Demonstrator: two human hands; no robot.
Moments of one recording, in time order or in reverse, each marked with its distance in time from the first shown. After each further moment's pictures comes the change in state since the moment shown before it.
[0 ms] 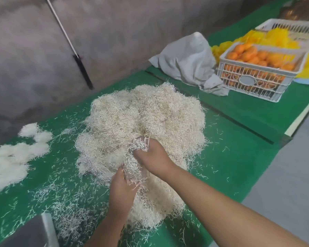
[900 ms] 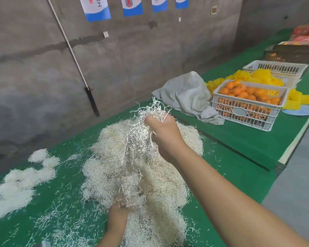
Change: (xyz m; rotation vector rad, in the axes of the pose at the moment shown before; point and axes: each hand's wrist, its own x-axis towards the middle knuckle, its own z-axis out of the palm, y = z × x) left_hand 0.021 -0.028 -0.008 -0.195 0.054 -0.258; right_hand 0.003 -0.162 -0.060 0.393 0.254 -0.042
